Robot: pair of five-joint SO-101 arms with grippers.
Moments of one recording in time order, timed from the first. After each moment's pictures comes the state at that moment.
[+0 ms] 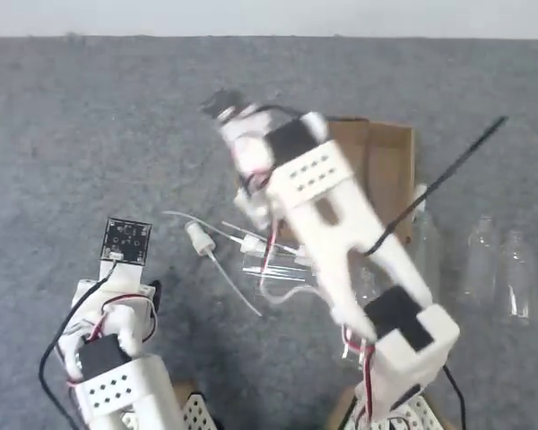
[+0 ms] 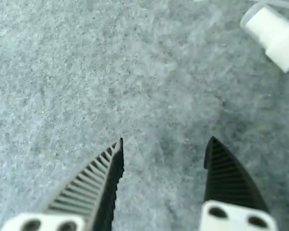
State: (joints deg) left arm -30.1 -89.8 94.1 62.7 -25.3; right arm -37.3 11.5 -18.5 94.2 10.5
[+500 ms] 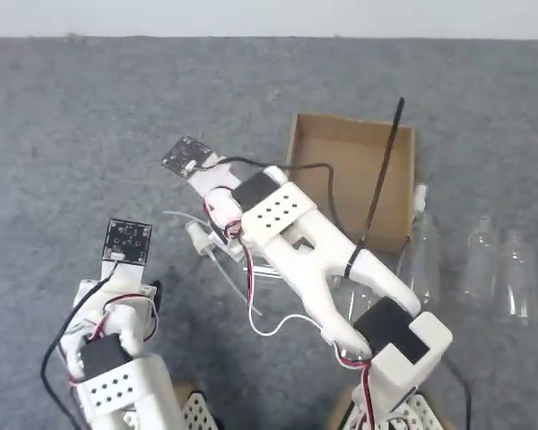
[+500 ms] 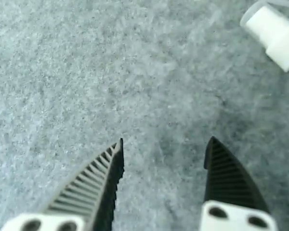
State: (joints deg) left arm -30.2 -90.3 94.6 62.7 -25.3; right arm -44.8 9.8 3.8 68.6 11.2
